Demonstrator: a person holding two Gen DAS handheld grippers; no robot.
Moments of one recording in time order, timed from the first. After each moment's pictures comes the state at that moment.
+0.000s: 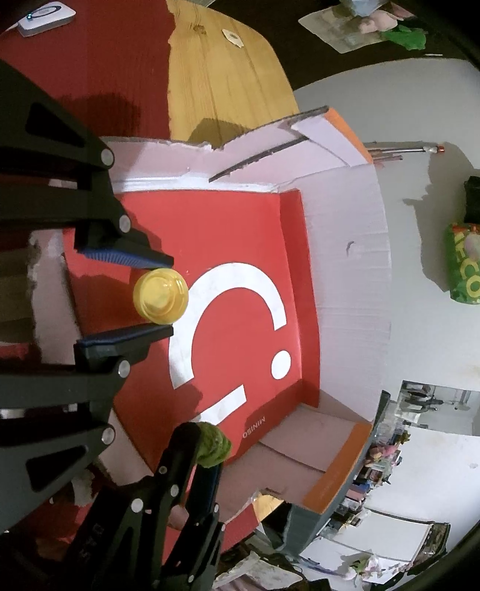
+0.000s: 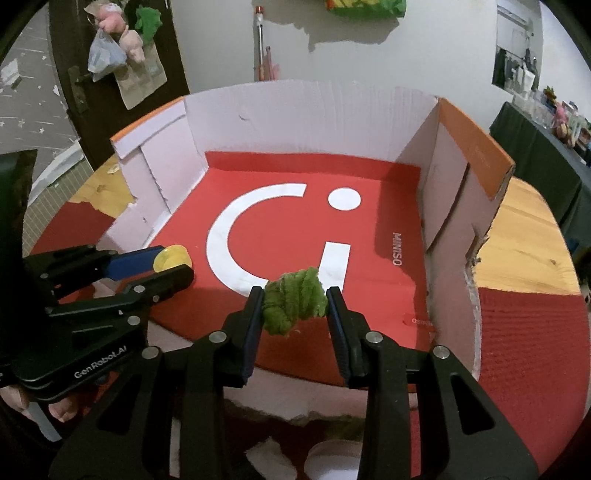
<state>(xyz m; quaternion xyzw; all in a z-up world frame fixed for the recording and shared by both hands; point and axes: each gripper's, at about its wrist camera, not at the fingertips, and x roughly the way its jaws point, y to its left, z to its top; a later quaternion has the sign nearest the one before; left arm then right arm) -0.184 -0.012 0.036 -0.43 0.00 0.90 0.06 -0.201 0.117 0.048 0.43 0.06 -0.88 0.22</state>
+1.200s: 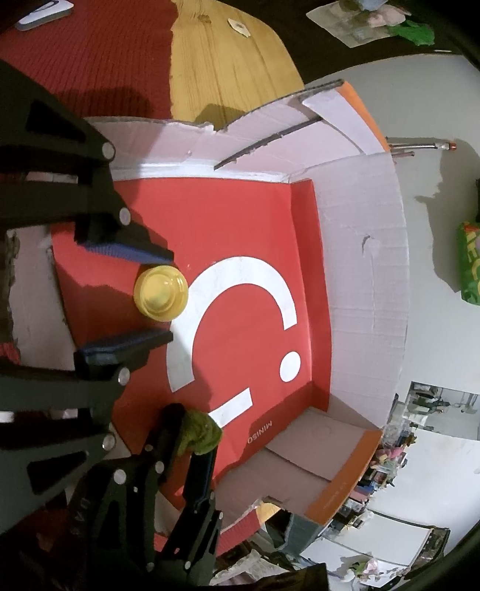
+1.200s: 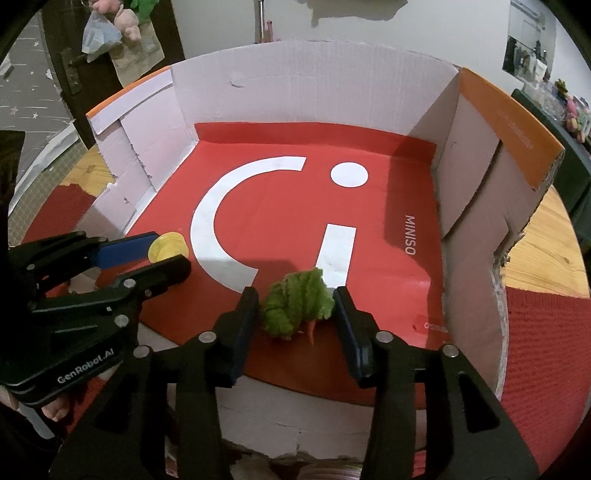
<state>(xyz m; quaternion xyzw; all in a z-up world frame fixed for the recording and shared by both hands) -0.195 -0.011 0.027 -0.45 -0.01 0.89 0.07 -0.216 0.114 0.029 0.46 0.07 -0.86 0.22</state>
